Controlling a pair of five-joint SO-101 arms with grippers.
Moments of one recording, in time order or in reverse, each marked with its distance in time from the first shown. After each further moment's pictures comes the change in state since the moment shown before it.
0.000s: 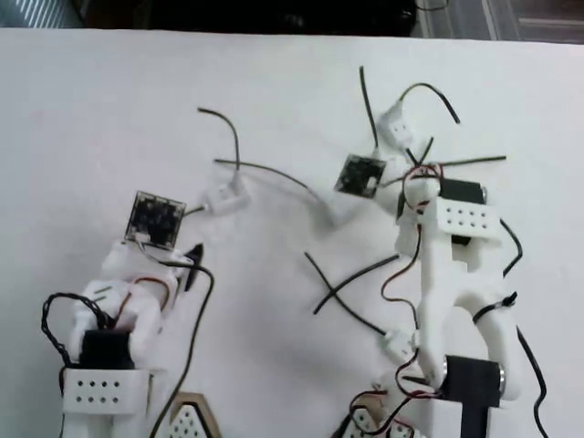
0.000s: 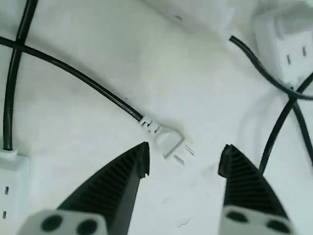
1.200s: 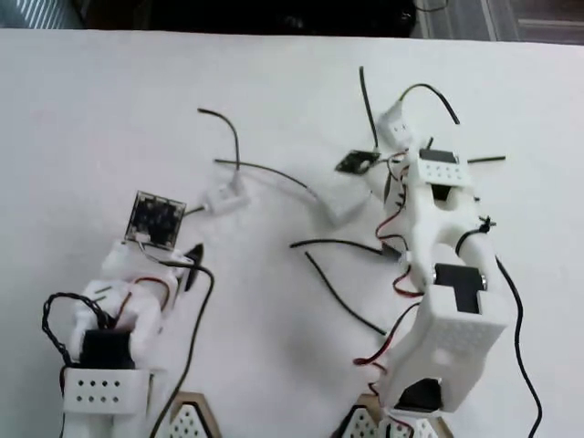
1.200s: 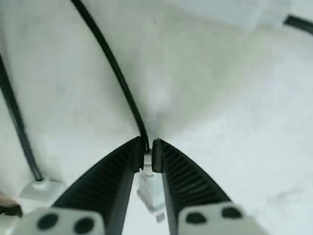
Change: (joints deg) left arm 0.0 0.0 0.0 0.0 0.0; right arm -0.6 31.6 -23.4 13.8 -20.7
